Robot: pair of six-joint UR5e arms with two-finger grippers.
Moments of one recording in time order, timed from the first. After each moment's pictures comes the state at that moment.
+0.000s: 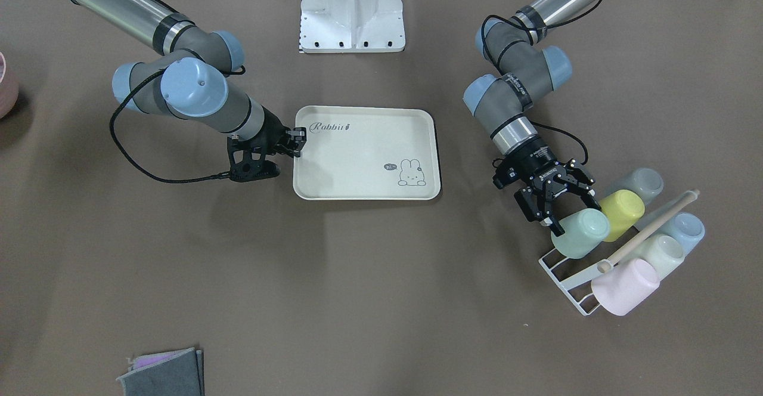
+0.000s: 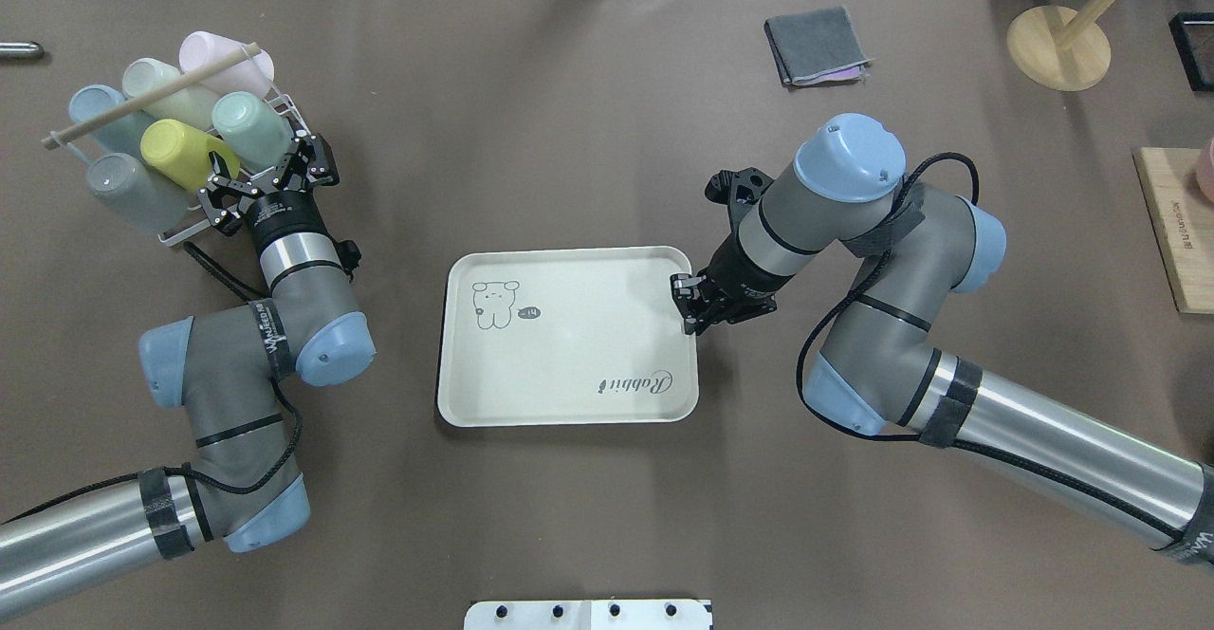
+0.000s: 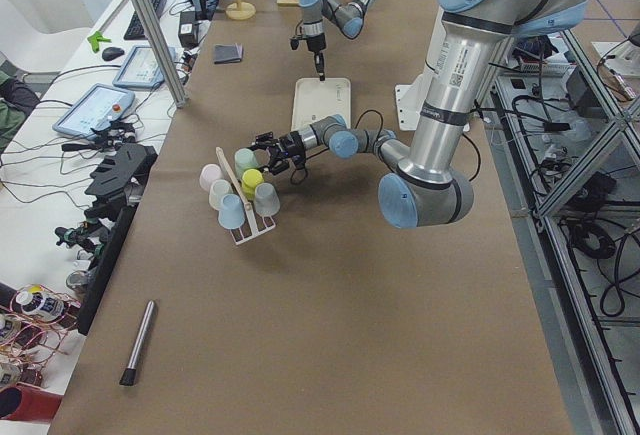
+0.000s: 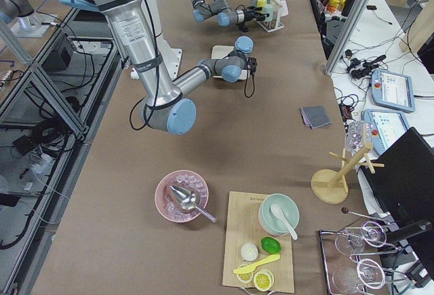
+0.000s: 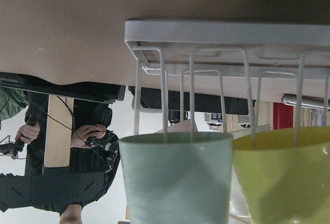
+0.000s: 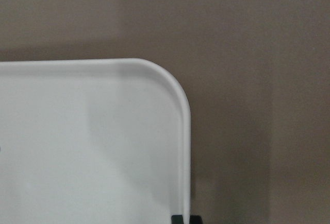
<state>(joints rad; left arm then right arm) -0.48 -1.97 -1.47 -1.62 -0.42 1.14 0.63 -1.04 1.51 -1.09 2.27 1.23</state>
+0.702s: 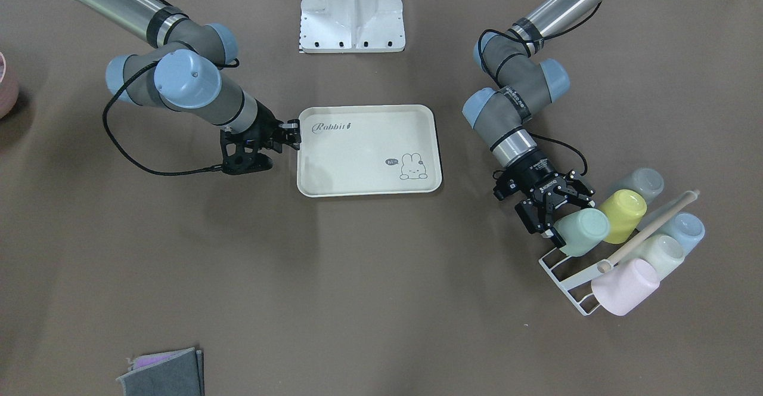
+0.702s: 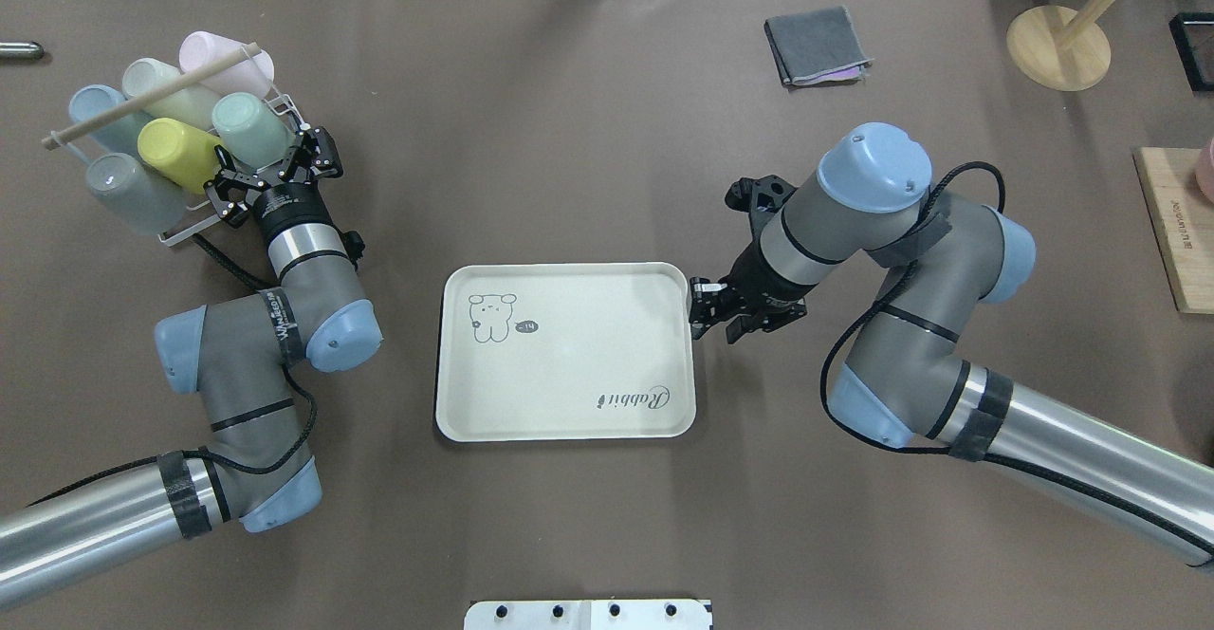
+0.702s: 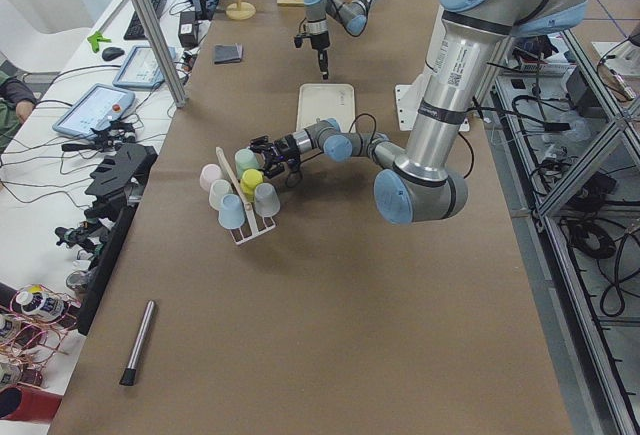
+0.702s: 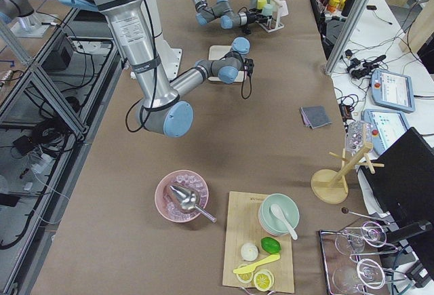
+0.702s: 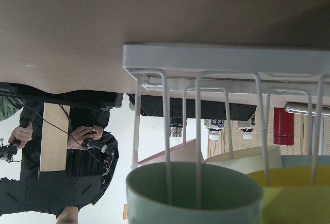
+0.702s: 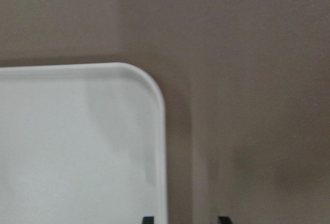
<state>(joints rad) -0.49 -2.00 -1.39 -1.66 -0.42 1.14 0.65 -1.12 1.59 -1.14 2.26 1.23</state>
